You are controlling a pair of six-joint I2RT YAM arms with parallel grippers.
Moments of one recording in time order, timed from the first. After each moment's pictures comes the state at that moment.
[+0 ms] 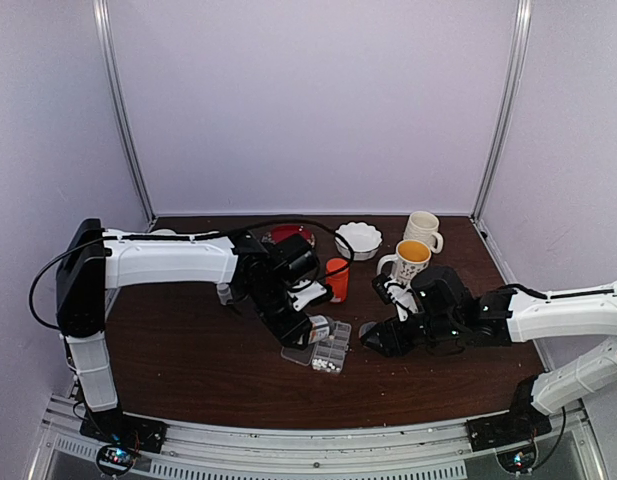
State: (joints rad) left arm -1.00 1.91 1.49 -0.86 0.13 -0.07; right arm 0.92 1.24 0.64 -0.12 -0.08 0.40
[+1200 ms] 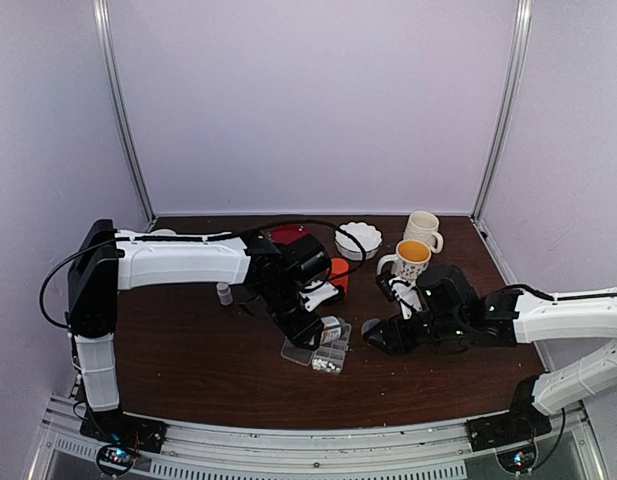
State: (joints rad) left arm -1.02 1.97 1.57 -0.87 0.15 -0.07; right arm 0.92 1.20 0.63 -0.12 -0.06 0.40
